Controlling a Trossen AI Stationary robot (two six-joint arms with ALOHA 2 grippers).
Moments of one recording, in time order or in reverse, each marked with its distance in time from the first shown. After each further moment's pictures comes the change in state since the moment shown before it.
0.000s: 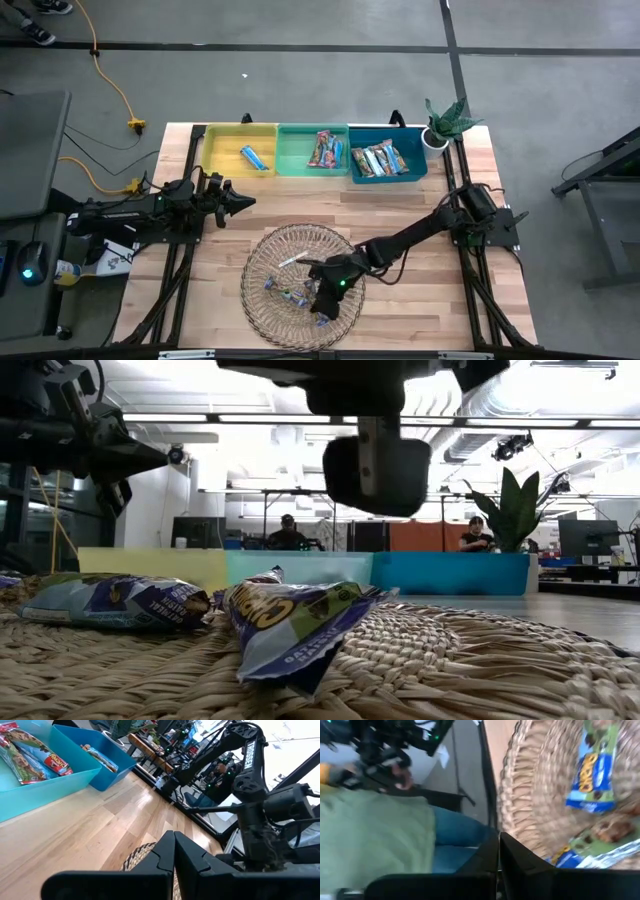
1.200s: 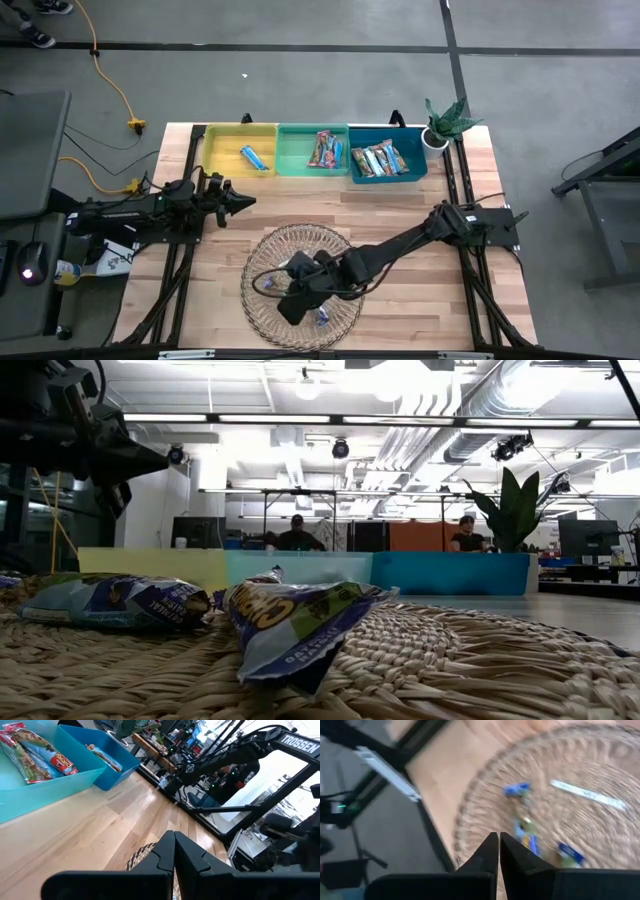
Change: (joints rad) left arm 0.000 0.009 0.000 -0.003 -0.017 0.000; right arm 0.071 0.254 0.973 -1.090 0.568 -0.002
